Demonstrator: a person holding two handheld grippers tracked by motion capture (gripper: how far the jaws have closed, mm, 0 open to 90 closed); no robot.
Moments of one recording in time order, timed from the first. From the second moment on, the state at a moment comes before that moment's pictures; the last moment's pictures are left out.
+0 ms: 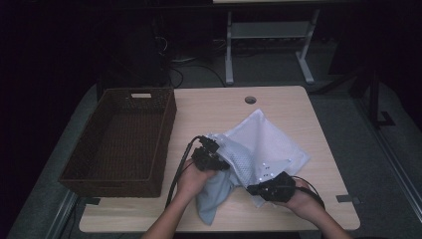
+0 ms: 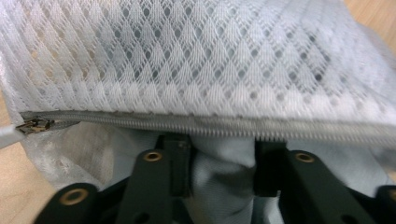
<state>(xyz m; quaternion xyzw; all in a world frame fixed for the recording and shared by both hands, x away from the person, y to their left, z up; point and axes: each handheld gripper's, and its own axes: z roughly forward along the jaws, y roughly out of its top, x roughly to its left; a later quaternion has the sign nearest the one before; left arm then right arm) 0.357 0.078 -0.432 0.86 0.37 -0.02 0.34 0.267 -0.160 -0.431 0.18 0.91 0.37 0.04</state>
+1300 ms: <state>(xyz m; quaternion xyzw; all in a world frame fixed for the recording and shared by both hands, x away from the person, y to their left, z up) 0.313 0.080 -0.444 0.91 0.30 0.07 0.28 0.320 -0.167 -0.433 0.24 0.89 0.38 0.07</state>
